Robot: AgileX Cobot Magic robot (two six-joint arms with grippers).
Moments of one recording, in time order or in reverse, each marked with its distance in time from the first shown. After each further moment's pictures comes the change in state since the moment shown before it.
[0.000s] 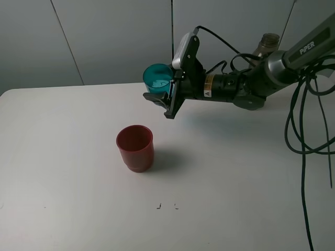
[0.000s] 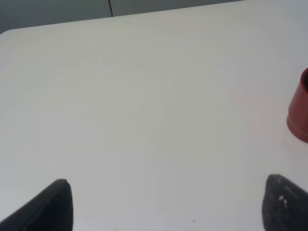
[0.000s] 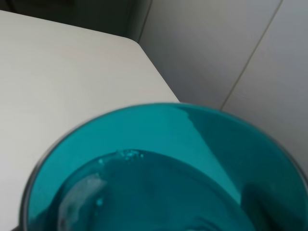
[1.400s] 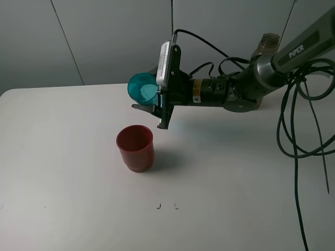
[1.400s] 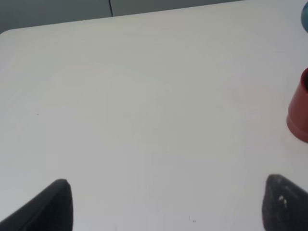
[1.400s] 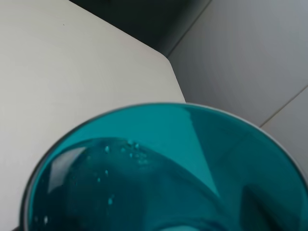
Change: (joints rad) left arm 0.000 0.000 0.000 0.000 0.000 0.000; right arm 0.074 0.000 0.000 -0.008 0.002 -0.277
